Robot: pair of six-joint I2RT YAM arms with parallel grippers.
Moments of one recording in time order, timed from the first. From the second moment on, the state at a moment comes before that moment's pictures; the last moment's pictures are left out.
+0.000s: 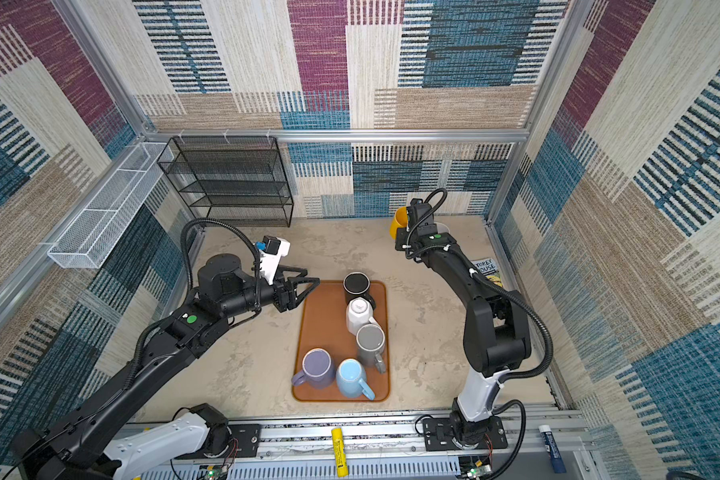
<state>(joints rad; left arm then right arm) -0.54 1.05 0.99 -0.22 0.45 -0.26 0.23 1.79 1.49 -0.42 0.09 0.25</state>
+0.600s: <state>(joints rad) -0.54 1.03 0.98 -0.23 0.45 -0.24 0.21 2.01 1.64 -0.48 0.14 0.22</state>
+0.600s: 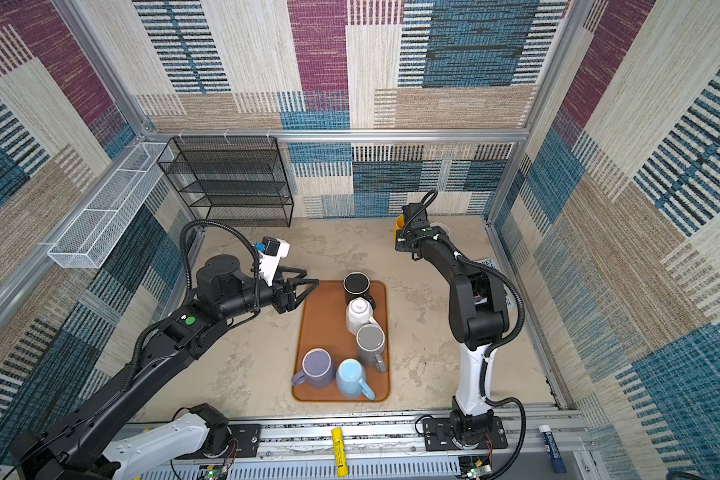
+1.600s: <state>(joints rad) -0.54 1.02 0.98 -0.25 0.45 -0.23 0.18 2.09 1.65 -0.49 0.17 0.21</state>
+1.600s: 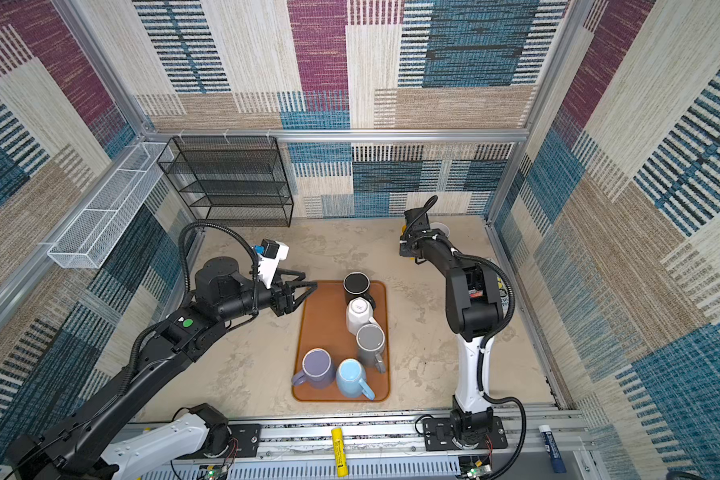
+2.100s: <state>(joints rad) -0.54 1.03 0.98 -0.26 0.45 -0.21 0.18 2.13 1.68 -0.48 0.18 0.21</state>
